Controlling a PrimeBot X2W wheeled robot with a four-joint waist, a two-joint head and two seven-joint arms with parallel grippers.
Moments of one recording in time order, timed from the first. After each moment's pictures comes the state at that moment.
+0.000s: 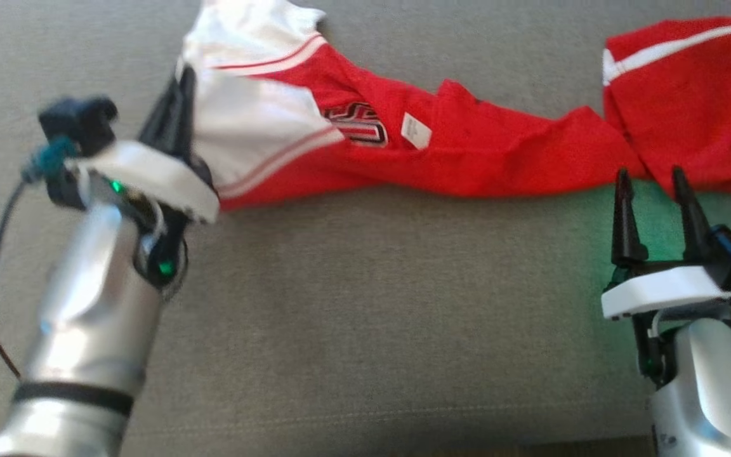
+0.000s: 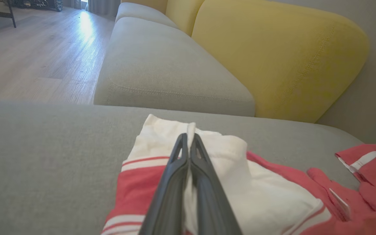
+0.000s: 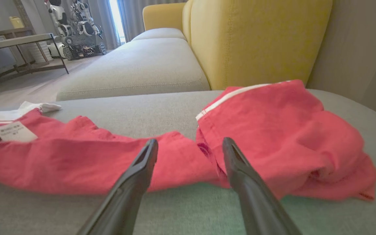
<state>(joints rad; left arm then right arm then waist) -0.74 0.17 -0.36 0.73 -0.55 -0.13 -0.25 -0.26 -0.05 -0.09 0.34 0.06 0.13 -0.23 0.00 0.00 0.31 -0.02</state>
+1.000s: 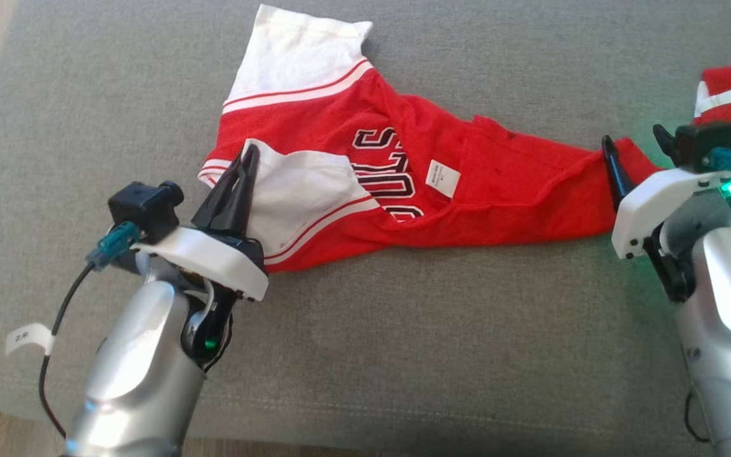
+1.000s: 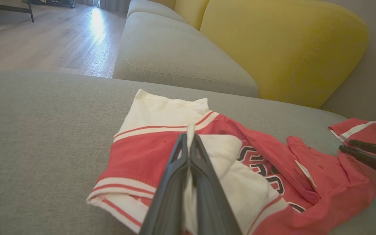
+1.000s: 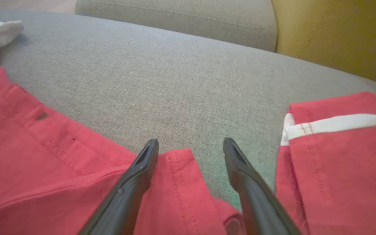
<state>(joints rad) -0.46 0.12 -0.37 0.47 -0.45 -0.13 -0.25 -0.54 -0.20 0.06 0.57 0.03 0.13 0.16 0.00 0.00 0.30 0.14</state>
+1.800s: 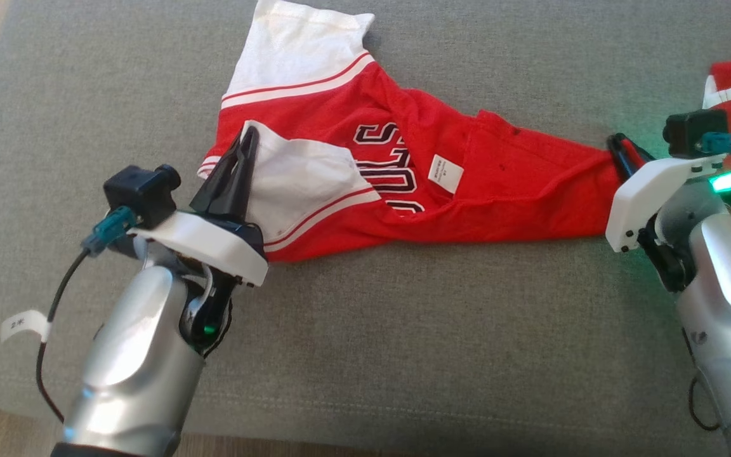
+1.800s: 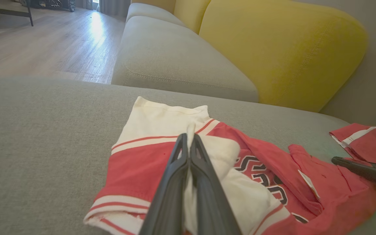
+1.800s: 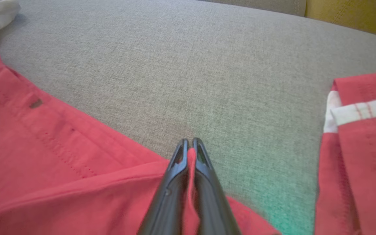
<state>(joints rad) -0.49 0.12 -0.38 0.47 -0.46 -0.13 -0.25 -0.63 -0.26 0.20 0.70 0.21 0.13 0.21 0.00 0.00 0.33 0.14</state>
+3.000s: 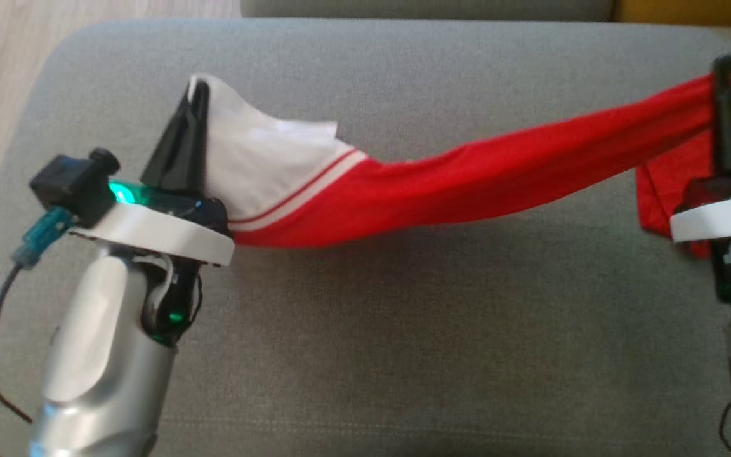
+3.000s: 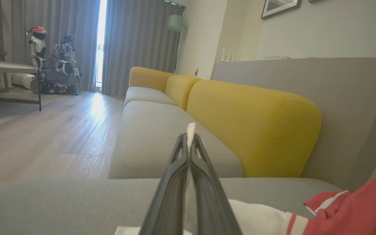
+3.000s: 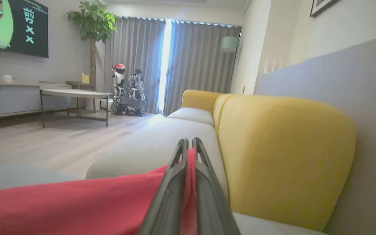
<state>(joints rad) -0.45 0.13 -0.25 0.27 -0.42 -0.13 -0.25 -0.40 -0.26 0.00 0.23 0.12 0.13 -0.17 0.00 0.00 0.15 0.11</state>
